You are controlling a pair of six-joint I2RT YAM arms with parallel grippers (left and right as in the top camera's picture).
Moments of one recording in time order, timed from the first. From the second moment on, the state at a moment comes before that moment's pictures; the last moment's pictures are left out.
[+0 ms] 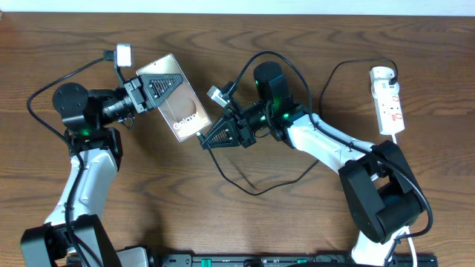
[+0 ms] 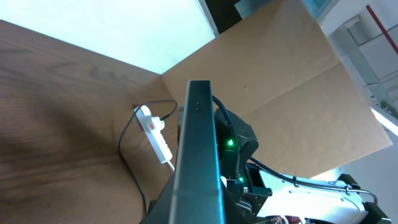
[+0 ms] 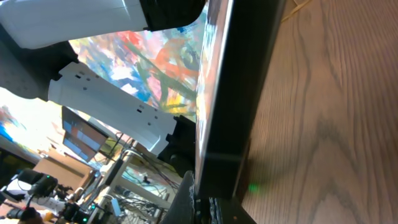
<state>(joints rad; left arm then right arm) 0.21 1.45 0.78 0.85 1.33 -1.17 0.56 1.92 1.18 0.32 -1.54 0.39</state>
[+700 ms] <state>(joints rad) 0.19 1.45 0.78 0.85 1.31 -1.16 0.56 1.92 1.18 0.36 -1.55 0.43</state>
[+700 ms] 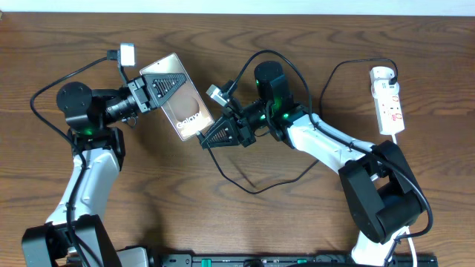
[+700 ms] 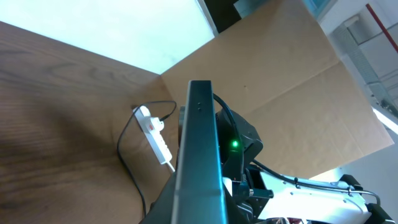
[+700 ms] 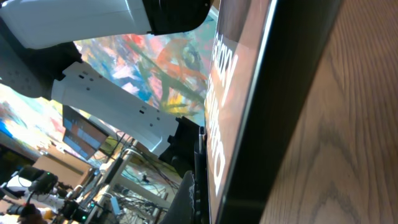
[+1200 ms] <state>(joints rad) 0.25 1.45 0.78 0.85 1.31 -1.21 0.56 1.92 1.18 0.36 -1.55 0.44</state>
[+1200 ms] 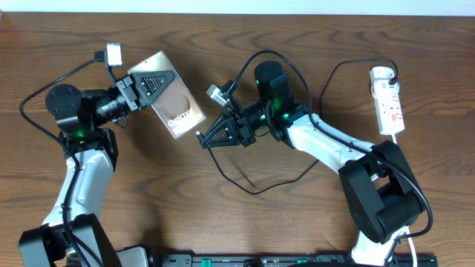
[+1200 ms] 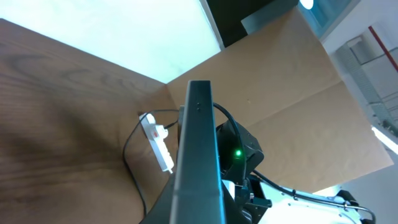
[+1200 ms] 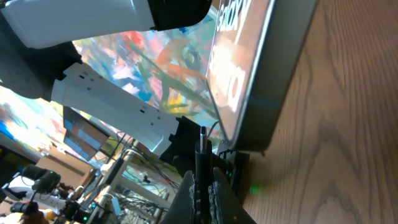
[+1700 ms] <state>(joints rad) 0.24 1.45 0.78 0.85 1.31 -1.22 0.56 1.92 1.18 0.36 -1.55 0.44</state>
